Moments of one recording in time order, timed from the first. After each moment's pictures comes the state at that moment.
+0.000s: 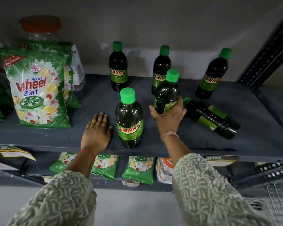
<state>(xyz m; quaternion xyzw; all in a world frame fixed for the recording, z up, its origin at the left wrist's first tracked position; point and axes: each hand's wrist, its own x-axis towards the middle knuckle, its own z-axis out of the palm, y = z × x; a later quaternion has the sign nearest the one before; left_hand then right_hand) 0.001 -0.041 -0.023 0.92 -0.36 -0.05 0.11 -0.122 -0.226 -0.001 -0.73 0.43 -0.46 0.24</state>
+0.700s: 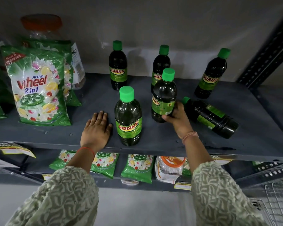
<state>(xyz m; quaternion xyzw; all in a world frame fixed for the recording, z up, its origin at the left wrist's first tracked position) -0.003 -0.041 -0.019 0.93 -0.35 -0.07 0.11 -0.167 -0.266 -0.005 -0.68 0.29 -0.27 0.62</state>
